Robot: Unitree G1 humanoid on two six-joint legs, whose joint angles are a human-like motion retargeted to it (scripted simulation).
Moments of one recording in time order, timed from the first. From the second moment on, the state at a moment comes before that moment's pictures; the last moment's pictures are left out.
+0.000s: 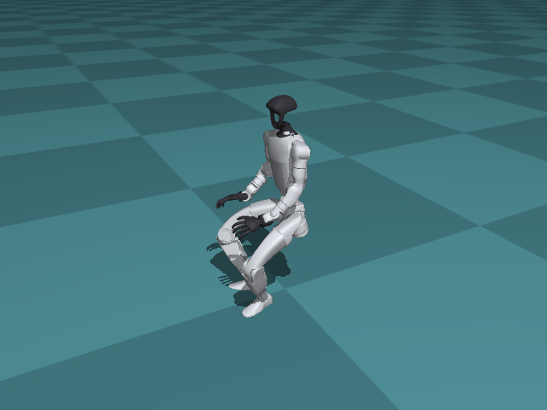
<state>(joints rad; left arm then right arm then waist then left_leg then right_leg) -0.28 0.11 -0.27 0.95 0.78 -0.30 0.66 -0.08 -0.13 0.05 0.70 -0.63 0.27 -0.72 0.00 -0.06 0.08 -1.07 0.19 0.41 1.49 -0.45 0.14 -1.11 -0.57 -0.31 1.61 -0.48 -0.15</state>
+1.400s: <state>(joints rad) -0.80 0.24 -0.33 1.46 0.94 -0.13 0.75 -0.24 -0.23 0.22 0.32 -0.47 0.23 -0.86 -0.18 -0.18 0.44 -1.28 0.28 0.41 1.54 -0.52 0.15 -1.27 -0.50 -0.37 1.58 -0.41 -0.15</state>
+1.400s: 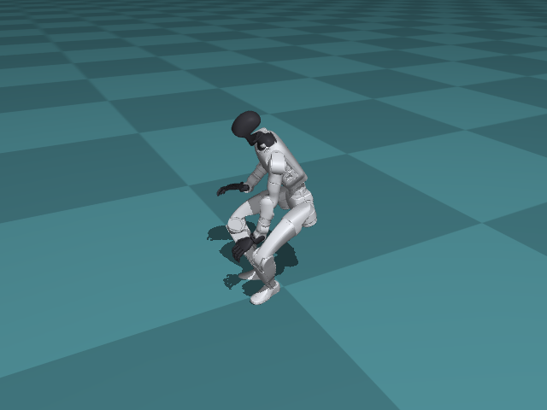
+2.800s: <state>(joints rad) -0.73 0.49 -0.34 1.60 0.96 0.05 0.71 -0.18 -0.37 0.40 -0.10 -0.19 0.13 -1.13 -0.34 -0.32 0.52 -1.55 0.23 0.43 1.48 -0.46 0.15 -1.56 -0.47 -0.34 1.53 -0.35 -0.13</state>
